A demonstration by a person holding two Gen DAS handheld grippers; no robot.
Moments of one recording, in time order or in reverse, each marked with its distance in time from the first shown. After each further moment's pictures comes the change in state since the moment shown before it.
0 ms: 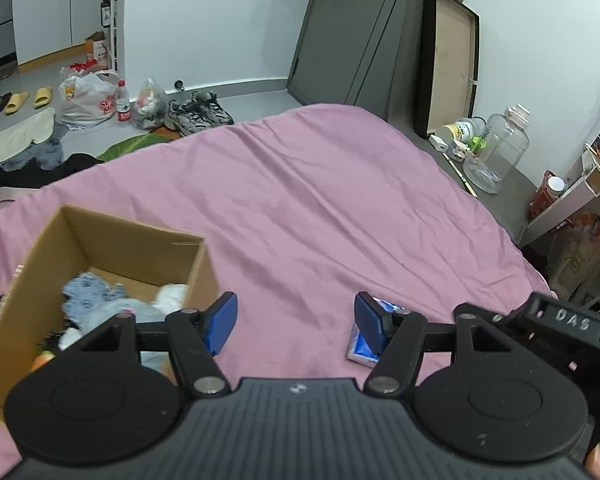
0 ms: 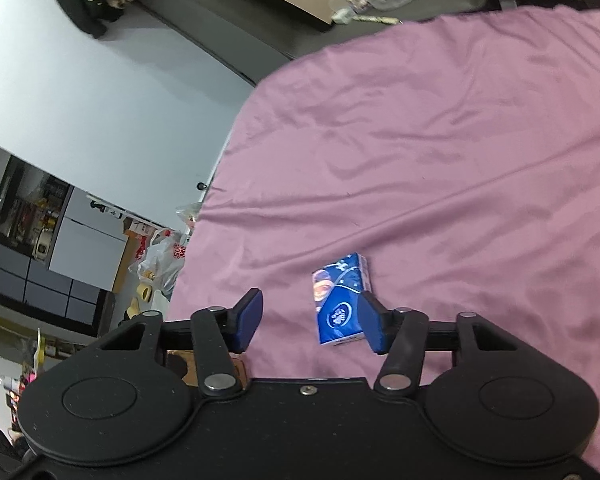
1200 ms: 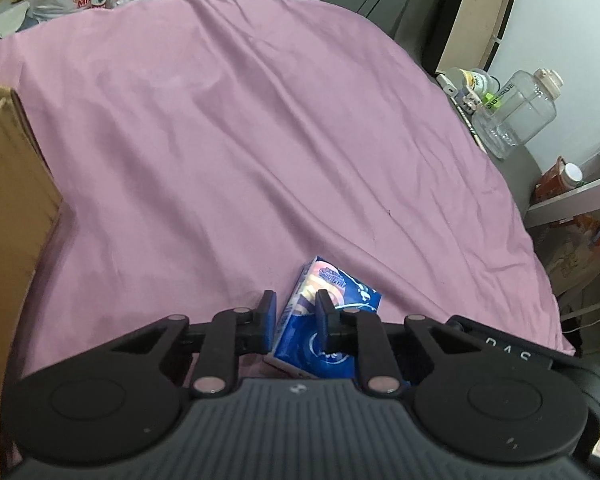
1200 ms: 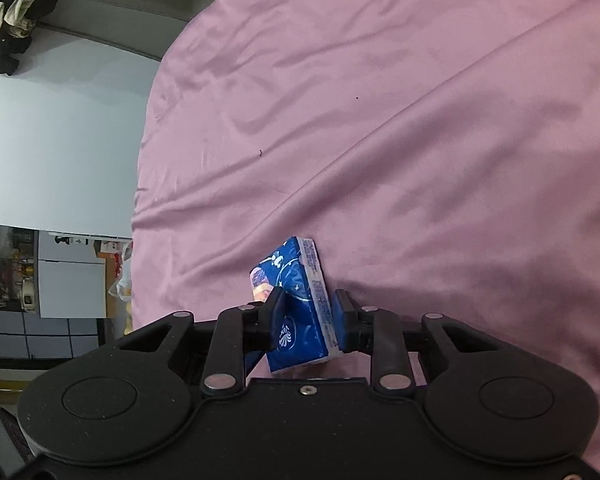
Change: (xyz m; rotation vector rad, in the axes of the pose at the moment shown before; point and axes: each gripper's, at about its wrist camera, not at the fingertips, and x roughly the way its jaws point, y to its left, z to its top) left arm 0.124 -0.028 -0.025 -0.175 0.222 -0.118; right arm 0.079 -0.049 -0.002 0.252 0.117 -0.058
